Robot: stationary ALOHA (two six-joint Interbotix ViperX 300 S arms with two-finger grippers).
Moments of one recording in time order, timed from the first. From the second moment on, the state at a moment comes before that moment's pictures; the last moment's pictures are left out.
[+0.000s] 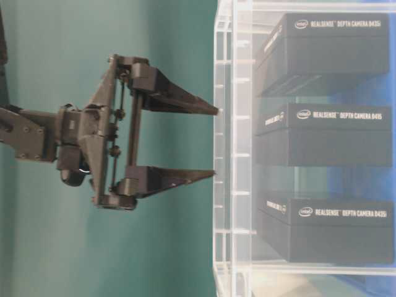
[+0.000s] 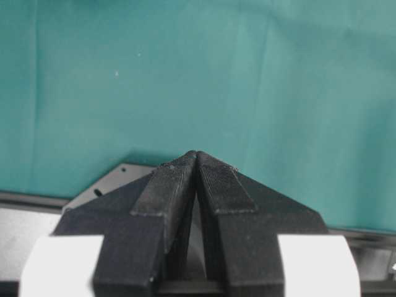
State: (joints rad) left arm -0.08 -0.80 0.41 0.02 1.53 -0.25; right arm -0.18 0.26 -0.21 -0.15 1.32 1.36
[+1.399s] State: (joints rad) left arm -0.08 -0.80 0.41 0.02 1.53 -0.25; right arm -0.19 0.32 -0.04 -0.07 1.11 1.43
